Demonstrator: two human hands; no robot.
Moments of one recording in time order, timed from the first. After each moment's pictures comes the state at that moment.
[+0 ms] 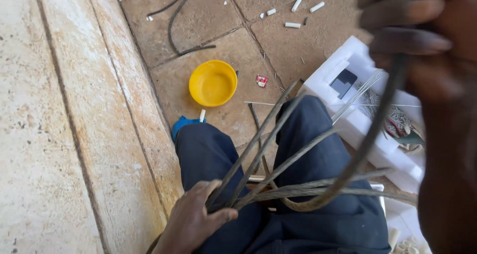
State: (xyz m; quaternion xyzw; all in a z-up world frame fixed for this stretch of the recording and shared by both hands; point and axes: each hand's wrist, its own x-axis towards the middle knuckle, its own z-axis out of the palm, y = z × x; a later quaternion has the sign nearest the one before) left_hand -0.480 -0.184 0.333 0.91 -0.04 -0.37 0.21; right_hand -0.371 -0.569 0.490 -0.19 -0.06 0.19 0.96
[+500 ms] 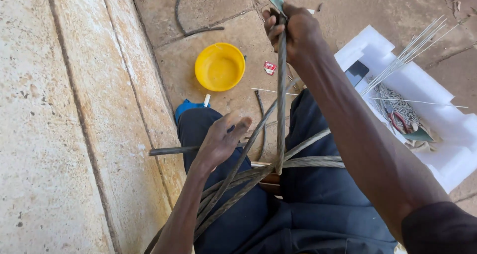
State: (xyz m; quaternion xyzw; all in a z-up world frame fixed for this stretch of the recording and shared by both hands) left_hand -0.393 -0.229 0.315 0.80 -0.01 -0.30 0.52; right_hand -0.226 -0.451 0.326 -0.28 0.26 0.08 0.92
